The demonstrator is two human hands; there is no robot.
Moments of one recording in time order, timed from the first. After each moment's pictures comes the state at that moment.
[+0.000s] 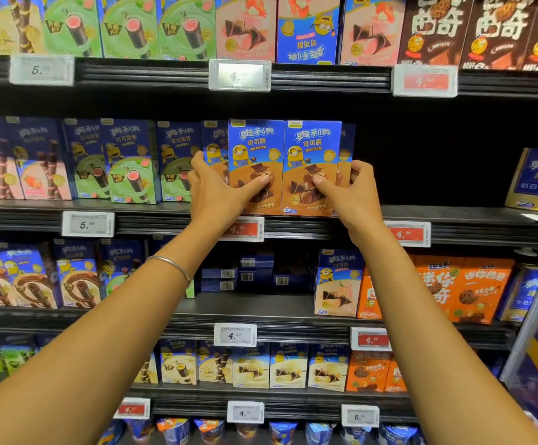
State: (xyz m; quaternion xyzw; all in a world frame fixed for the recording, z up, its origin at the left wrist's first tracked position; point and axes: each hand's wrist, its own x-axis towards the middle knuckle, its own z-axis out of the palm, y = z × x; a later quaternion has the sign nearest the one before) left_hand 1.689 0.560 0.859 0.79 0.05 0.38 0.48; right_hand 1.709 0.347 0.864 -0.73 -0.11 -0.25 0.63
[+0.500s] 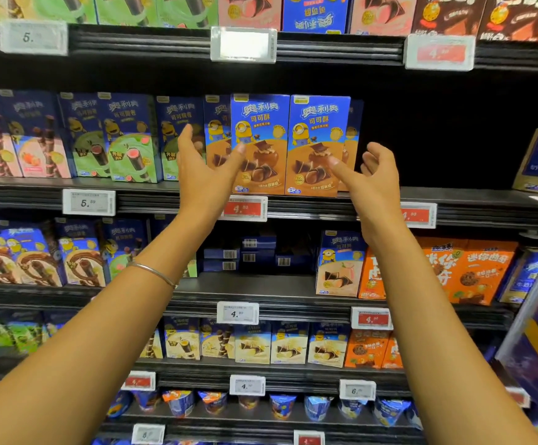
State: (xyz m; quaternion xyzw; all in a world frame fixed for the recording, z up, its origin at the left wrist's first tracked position) left_hand 1.655 0.564 0.851 0.70 0.00 0.41 0.58; right_hand 1.673 0.340 0.853 -0.70 -0.12 -0.27 0.65
